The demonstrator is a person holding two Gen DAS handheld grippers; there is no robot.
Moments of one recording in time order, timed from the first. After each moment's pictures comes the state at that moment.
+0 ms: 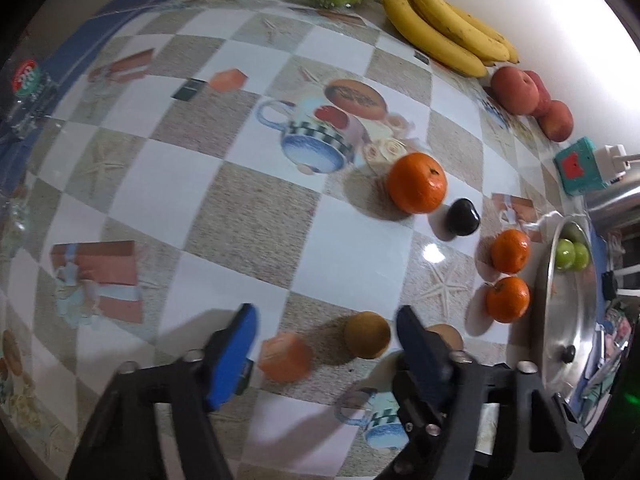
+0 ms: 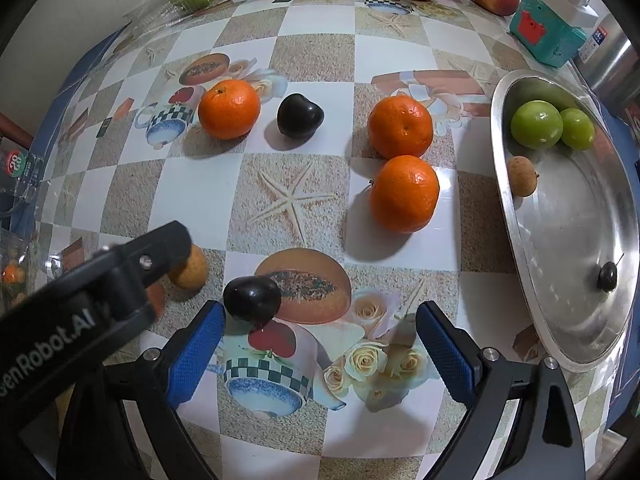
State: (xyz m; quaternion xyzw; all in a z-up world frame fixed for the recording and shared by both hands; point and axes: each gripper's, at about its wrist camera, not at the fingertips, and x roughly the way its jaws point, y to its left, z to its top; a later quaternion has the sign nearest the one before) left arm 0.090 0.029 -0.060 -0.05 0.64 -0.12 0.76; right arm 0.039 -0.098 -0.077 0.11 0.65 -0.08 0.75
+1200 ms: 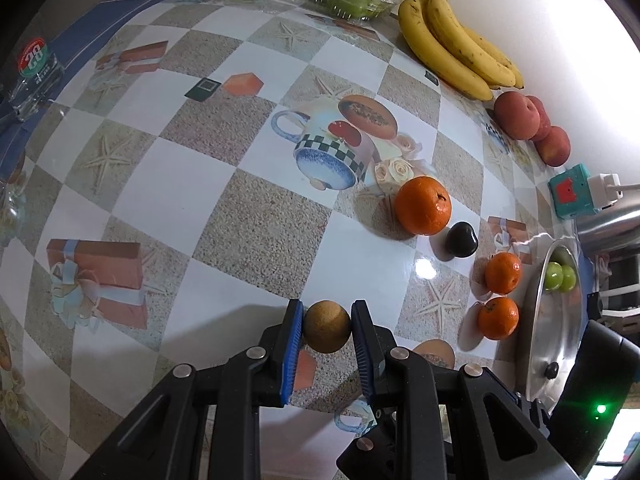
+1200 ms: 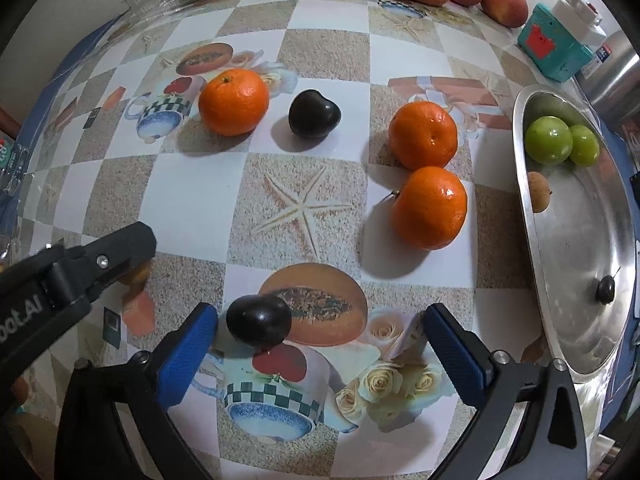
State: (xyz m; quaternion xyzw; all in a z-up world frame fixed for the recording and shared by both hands) left arm 0.098 0.045 -0.057 -0.10 0.63 -0.11 0.76; right arm 0.051 -0.082 -0.091 0.08 0.65 -0.10 0.75
